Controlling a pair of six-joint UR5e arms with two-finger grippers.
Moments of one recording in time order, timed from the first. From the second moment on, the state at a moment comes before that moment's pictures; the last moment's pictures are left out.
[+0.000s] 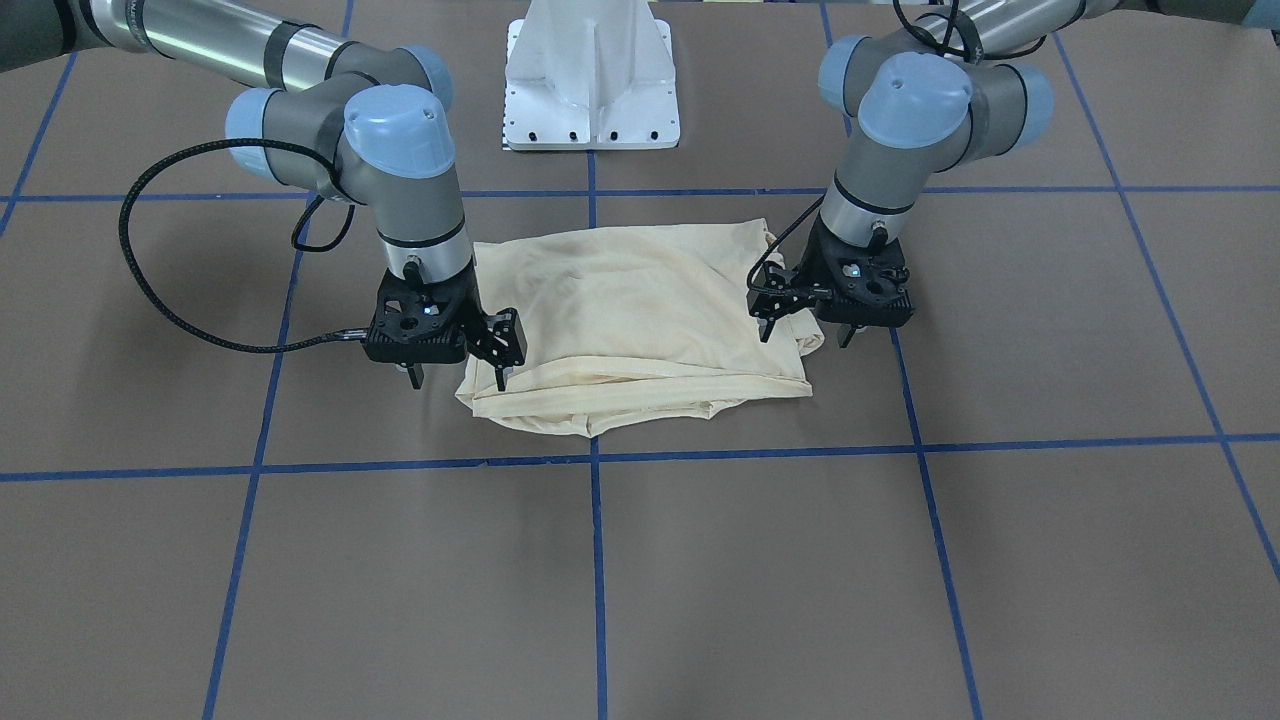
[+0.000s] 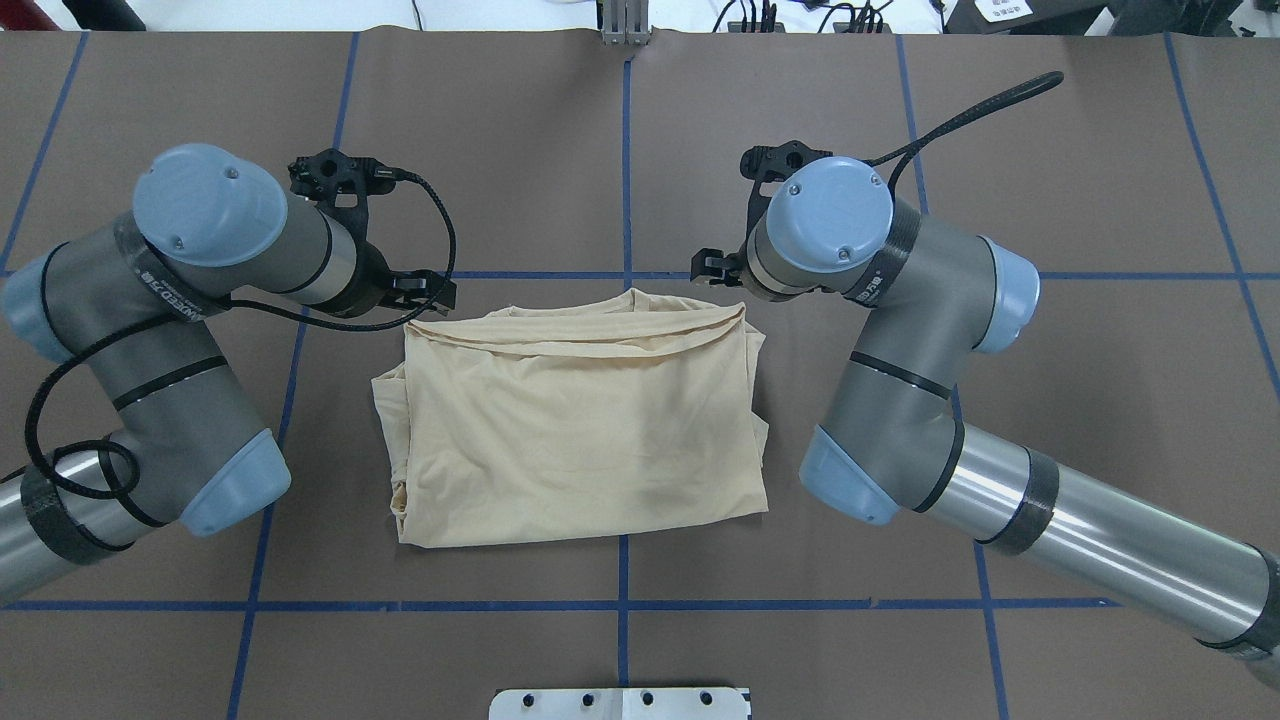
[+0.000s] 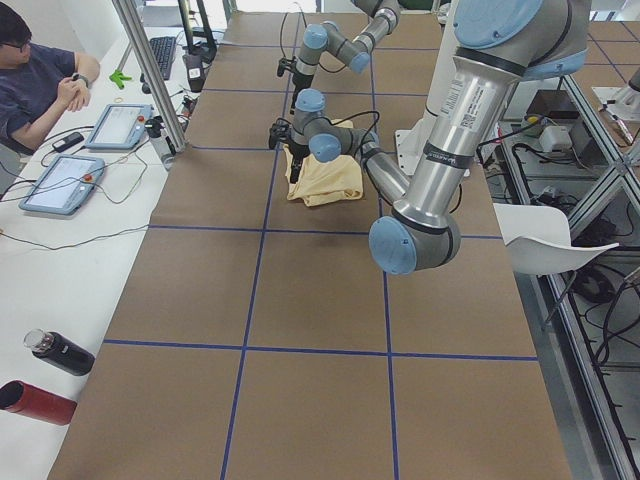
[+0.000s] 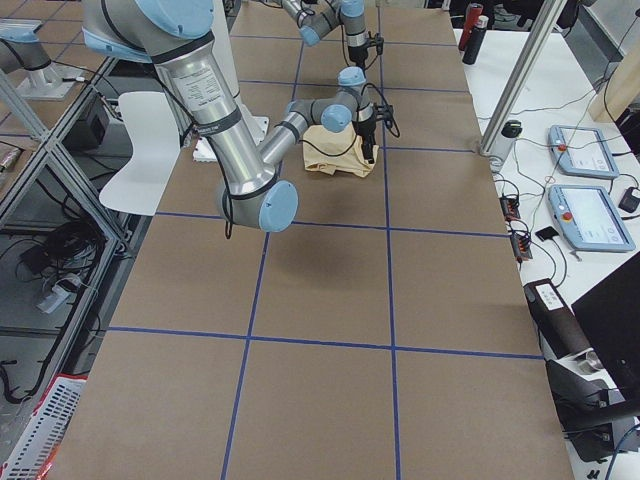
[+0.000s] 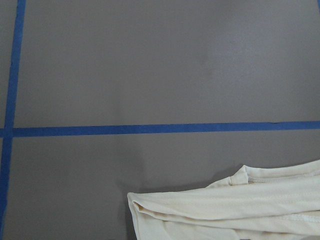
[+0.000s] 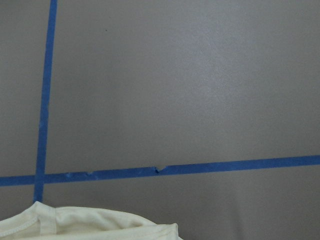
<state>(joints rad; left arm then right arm) -0.69 -2.00 -1.79 -1.81 -1.88 -1.05 0.62 -0.96 1.65 -1.45 1.72 1.22</state>
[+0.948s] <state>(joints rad) -0.52 -1.83 -1.93 -1.82 -1.87 -1.13 0.68 -0.98 1.67 -1.45 1.83 1.14</state>
